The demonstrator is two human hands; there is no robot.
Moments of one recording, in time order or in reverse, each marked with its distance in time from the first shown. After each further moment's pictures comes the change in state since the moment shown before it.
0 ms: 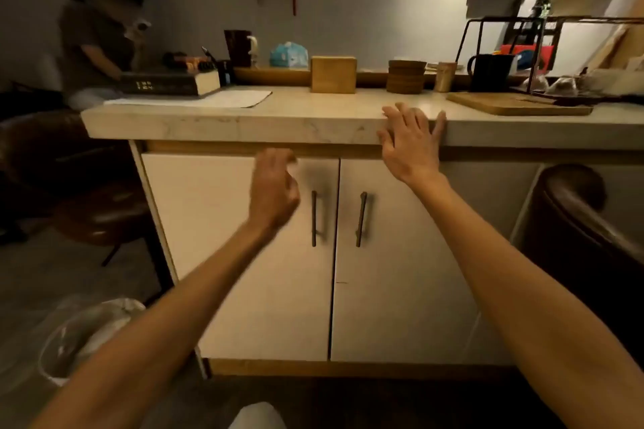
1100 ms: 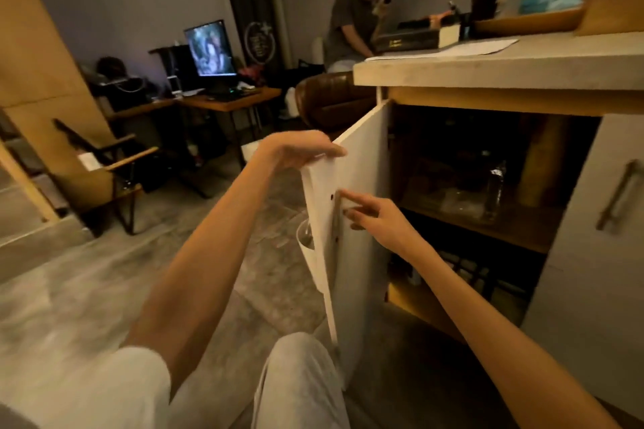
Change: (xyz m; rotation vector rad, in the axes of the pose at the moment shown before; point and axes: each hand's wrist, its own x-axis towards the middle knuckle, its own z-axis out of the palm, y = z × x) left_hand -0.089 -0.020 -0.304 0.087 -0.575 -0.982; right_hand -0.236 -0.298 0.054 1.382 -0.911 -0.294
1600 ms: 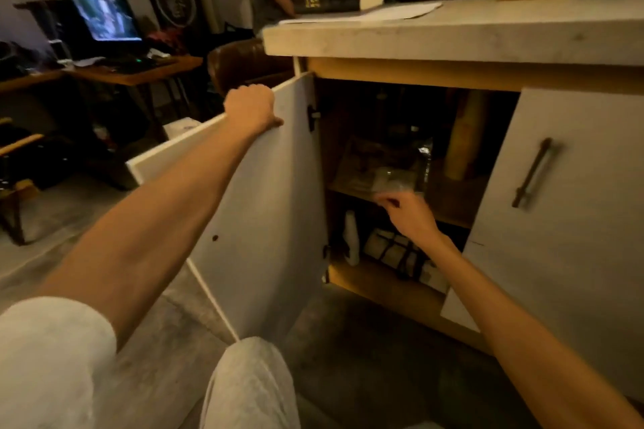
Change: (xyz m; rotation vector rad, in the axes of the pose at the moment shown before) left_hand 0.139 0.039 0.032 0.878 0.554 -0.013; right_hand -0.009 0.131 -0.156 -0.514 0.290 0.334
